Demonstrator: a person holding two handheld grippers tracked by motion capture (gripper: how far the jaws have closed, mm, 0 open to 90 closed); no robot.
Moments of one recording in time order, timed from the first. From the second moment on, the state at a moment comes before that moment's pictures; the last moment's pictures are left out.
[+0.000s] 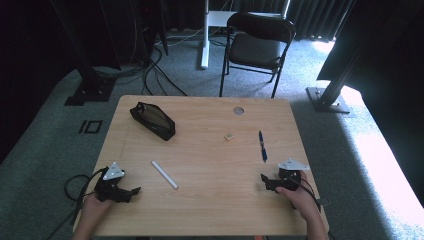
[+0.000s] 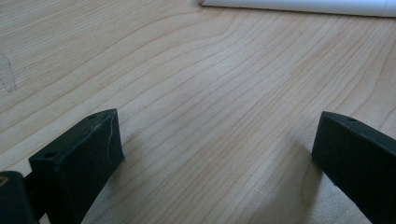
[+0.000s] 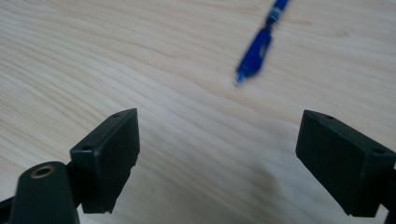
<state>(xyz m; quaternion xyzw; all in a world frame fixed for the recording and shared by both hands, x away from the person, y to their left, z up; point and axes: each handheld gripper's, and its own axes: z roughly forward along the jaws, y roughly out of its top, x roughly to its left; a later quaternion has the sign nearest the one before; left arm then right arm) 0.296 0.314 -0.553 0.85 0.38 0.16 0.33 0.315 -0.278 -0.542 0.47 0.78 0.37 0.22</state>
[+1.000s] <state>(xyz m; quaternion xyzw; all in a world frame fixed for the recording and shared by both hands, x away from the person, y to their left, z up) 0.296 0.313 -0.553 0.85 0.38 0.16 0.33 0.366 -0.204 -0.517 0.41 0.78 0.42 0.21</state>
